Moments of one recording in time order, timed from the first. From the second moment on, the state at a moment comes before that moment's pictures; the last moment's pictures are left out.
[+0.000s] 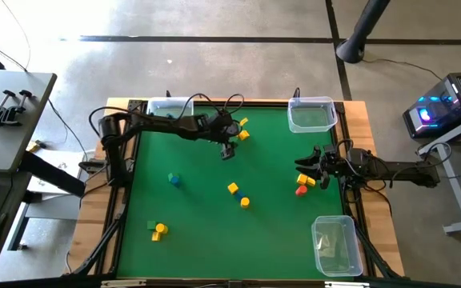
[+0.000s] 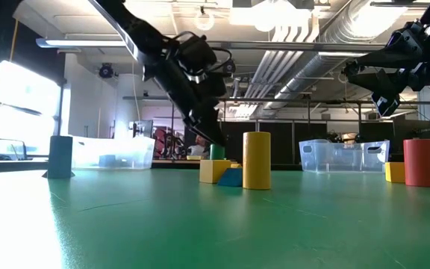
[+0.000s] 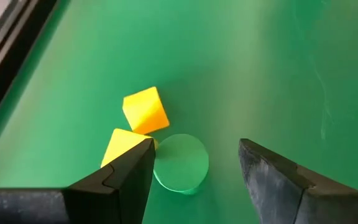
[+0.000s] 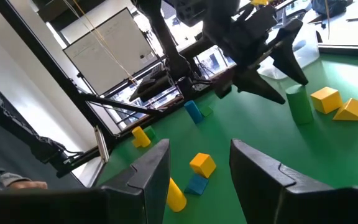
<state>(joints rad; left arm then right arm) 0.34 1.89 1.18 -0.13 0.00 0.15 -0.03 0.03 0.01 0.01 0.01 0.52</state>
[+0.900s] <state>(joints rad) 0.31 1.90 1.17 -0.14 -0.05 0.15 -0.03 0.03 0.01 0.01 0.01 0.52</state>
